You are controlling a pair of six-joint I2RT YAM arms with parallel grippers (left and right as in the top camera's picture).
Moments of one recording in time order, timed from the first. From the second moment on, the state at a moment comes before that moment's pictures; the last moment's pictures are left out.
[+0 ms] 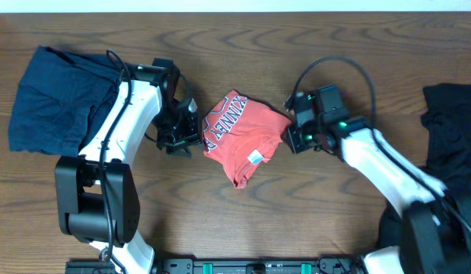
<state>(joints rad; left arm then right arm) -0.16 1.83 1.41 -1.36 0.47 -0.22 0.33 1.57 0.95 -0.41 -0.32 0.04</state>
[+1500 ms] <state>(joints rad) -0.18 1.74 0.69 0.13 0.72 -0.86 0.35 1.84 0.99 -0.40 -0.46 0.40</state>
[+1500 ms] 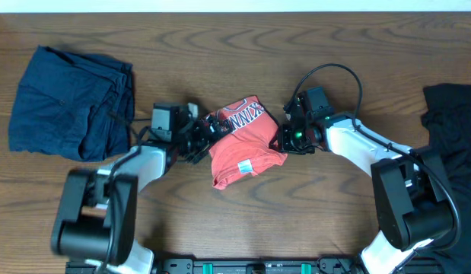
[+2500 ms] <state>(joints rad) 0.01 1.56 0.74 0.08 0.90 -0.71 0.27 1.46 0.97 -0.46 -0.40 0.36</state>
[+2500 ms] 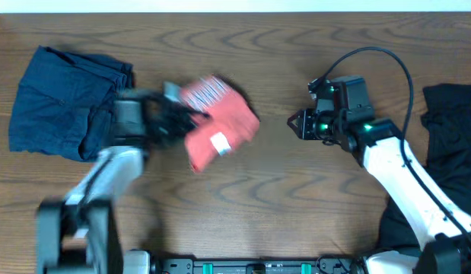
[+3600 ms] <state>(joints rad) 0.89 1.42 0.90 -0.69 0.39 -0.35 0.28 1.44 0.97 -0.47 -0.43 0.41</state>
